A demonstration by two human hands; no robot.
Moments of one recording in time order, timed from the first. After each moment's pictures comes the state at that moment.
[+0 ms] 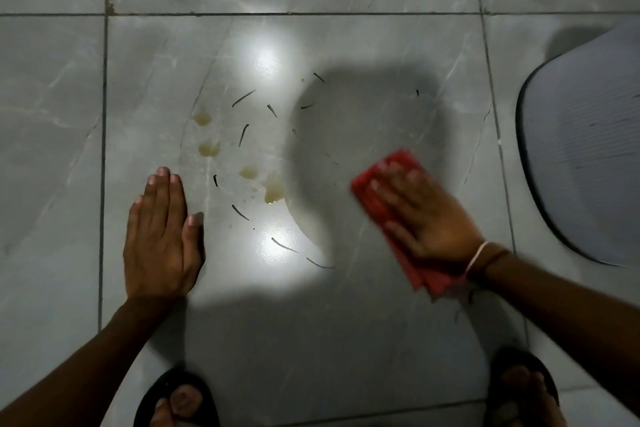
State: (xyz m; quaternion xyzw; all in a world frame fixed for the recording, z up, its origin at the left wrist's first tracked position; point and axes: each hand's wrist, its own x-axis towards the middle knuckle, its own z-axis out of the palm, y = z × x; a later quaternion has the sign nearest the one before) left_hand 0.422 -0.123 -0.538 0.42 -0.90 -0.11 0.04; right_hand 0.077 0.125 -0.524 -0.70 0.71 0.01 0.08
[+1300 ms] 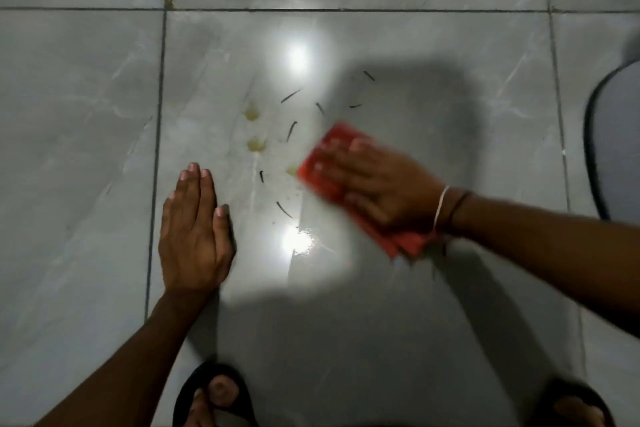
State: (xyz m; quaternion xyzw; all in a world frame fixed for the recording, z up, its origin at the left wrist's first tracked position) left_hand 0.433 -0.127 -0.537 0.48 -0.87 -0.10 0.08; right_hand 0.111 -0.014 -0.532 -0.82 0.56 -0.09 0.06
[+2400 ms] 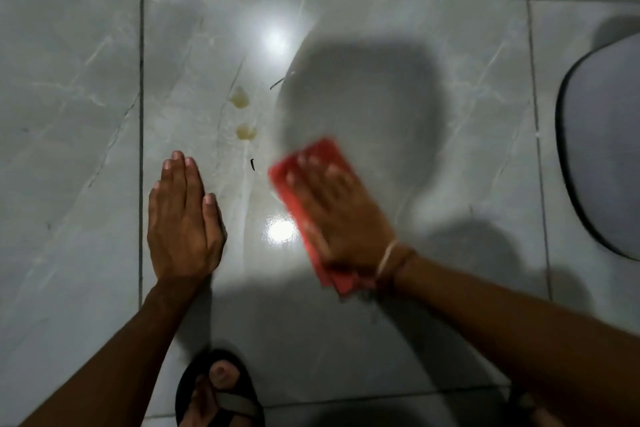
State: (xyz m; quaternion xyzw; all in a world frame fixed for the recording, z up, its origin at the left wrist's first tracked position) left_hand 0.433 -0.130 -0.535 0.47 -0.87 -0.10 0.07; right_hand 0.216 0.015 -0.519 -0.68 0.71 -0.10 0.10
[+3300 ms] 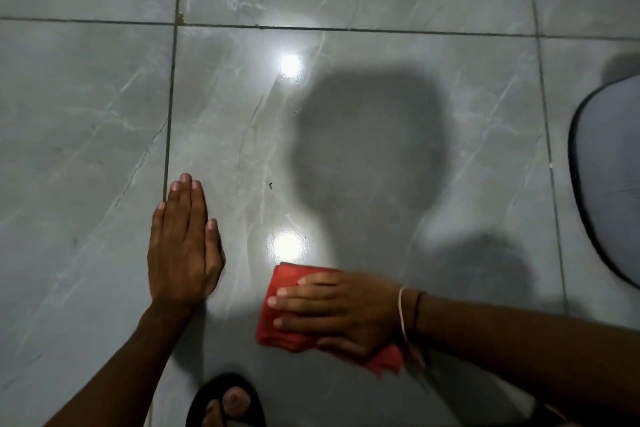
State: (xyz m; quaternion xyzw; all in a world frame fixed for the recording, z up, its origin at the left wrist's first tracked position) left_hand 0.459 -0.150 -0.539 0.44 -0.89 -0.09 0.06; right_hand 0.238 0.046 -0.520 -0.89 0.39 -0.07 0.21
